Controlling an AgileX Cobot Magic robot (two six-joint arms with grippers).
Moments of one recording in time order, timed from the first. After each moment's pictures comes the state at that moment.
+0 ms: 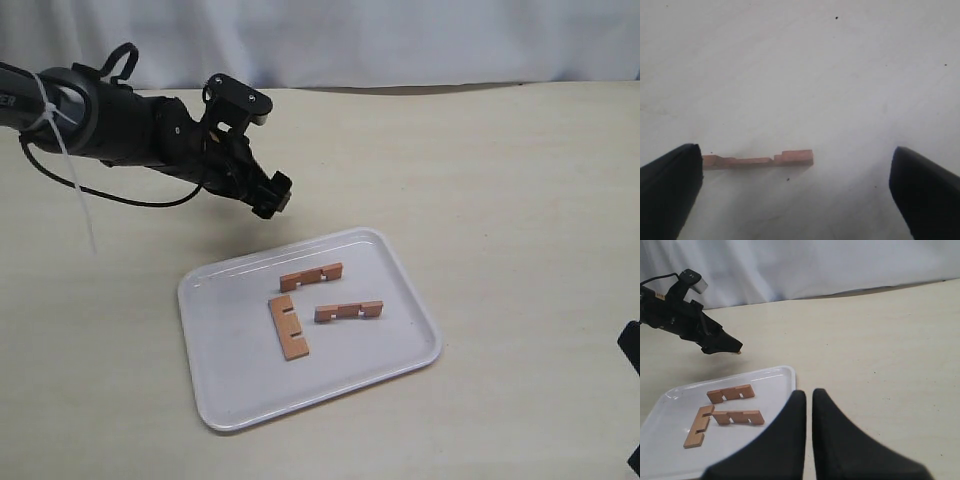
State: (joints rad) left arm -0.45 2.12 -1.27 -0.34 0.12 0.53; right arm -0.10 0.00 0.00 0.38 0.34 -0.18
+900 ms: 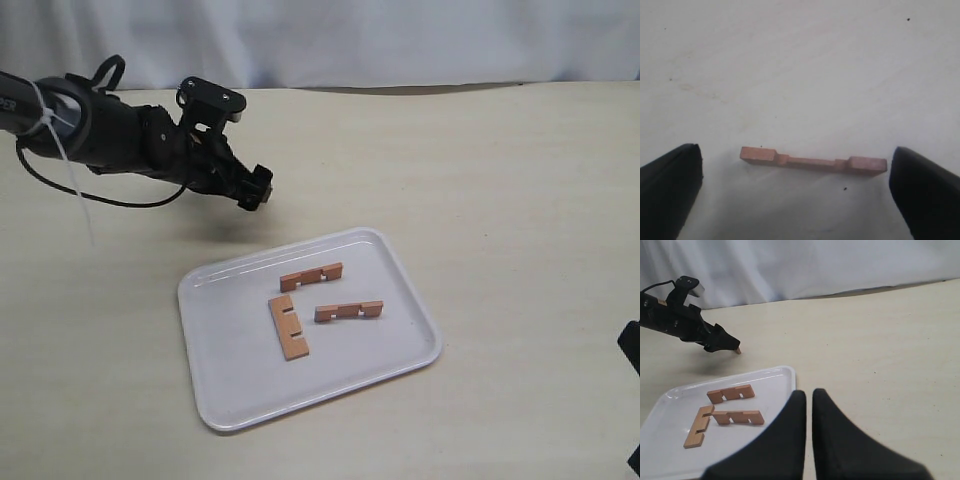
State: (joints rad) left arm -0.40 2.17 -1.27 -0.37 0.04 0.47; right arm -0.10 0.00 0.00 0.38 0.34 -0.18
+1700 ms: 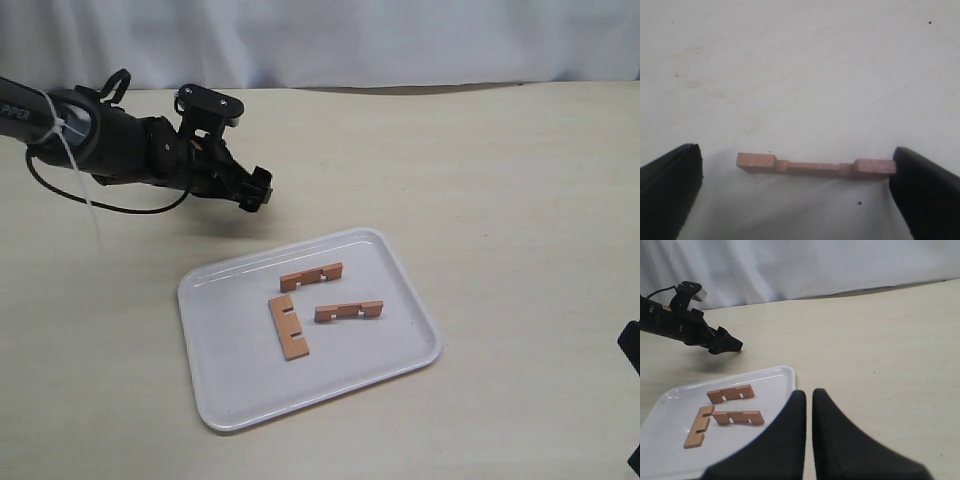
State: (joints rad) left arm -0.40 2.21 -1.27 -0.40 -0.02 0.47; right arm -0.10 0.00 0.00 0.38 0.34 -0.18
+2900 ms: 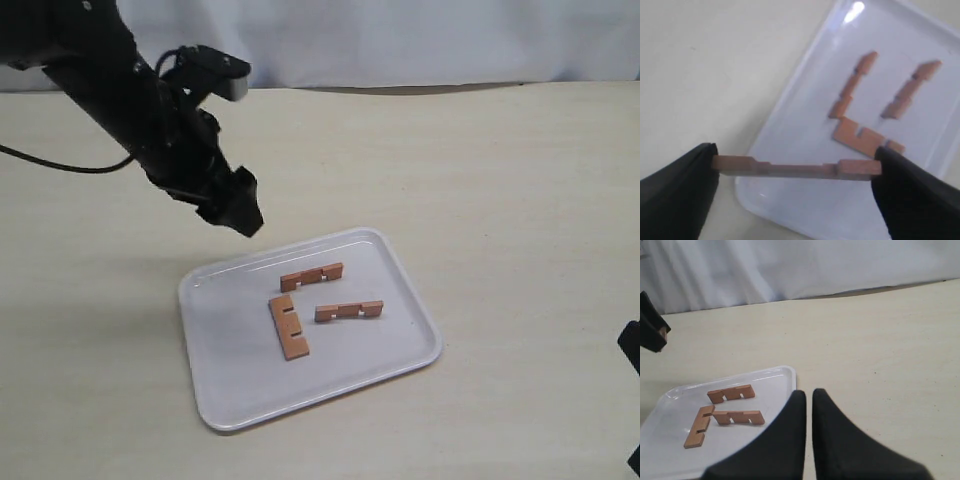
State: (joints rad) left arm -0.44 1.80 -1.27 -0.37 0.86 0.57; right arm -0.10 0.00 0.00 0.38 0.34 -0.18
